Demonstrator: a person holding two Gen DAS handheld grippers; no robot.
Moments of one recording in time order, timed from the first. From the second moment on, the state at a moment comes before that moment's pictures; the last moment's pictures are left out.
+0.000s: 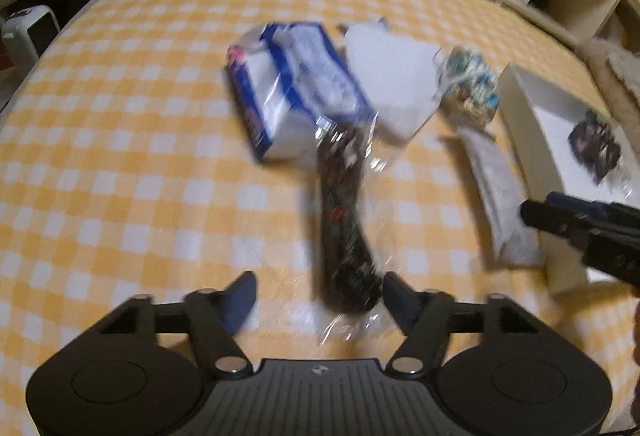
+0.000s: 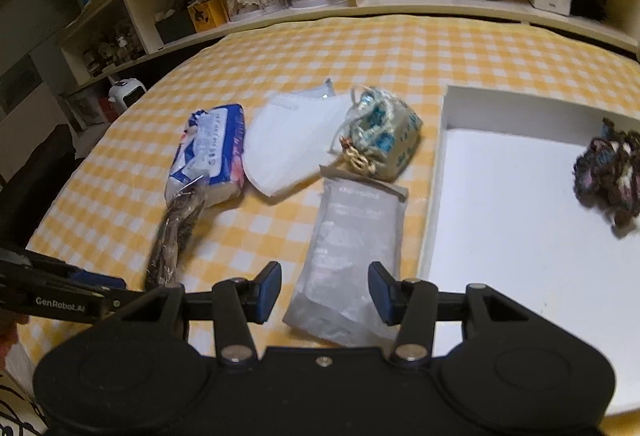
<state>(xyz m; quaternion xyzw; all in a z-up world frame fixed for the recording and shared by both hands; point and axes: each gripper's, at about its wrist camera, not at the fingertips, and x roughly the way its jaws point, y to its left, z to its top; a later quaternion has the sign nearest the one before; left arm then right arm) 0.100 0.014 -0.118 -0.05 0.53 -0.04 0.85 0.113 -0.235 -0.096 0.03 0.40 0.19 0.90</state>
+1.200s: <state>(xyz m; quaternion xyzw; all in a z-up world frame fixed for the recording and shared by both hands) 0.115 -0.005 -0.128 -0.05 0.50 -0.06 0.86 0.108 -0.187 -0.110 -0.02 0.44 0.23 0.87</state>
